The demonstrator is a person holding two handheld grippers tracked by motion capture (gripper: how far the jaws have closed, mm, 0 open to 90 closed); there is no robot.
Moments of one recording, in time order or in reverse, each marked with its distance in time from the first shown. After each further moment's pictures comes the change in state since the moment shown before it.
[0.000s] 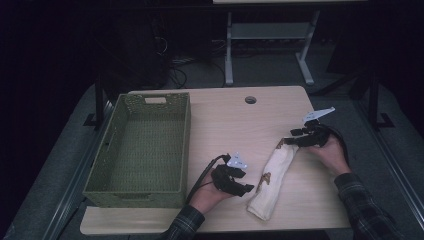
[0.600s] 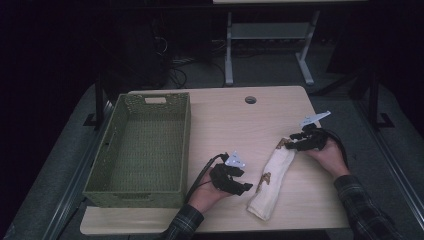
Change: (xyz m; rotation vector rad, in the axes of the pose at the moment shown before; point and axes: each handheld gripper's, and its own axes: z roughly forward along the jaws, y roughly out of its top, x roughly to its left) left arm 0.004 -0.001 -0.002 0.002 0.008 0.004; right arm -0.002 -0.012 0.012 0.053 -0.002 -0.018
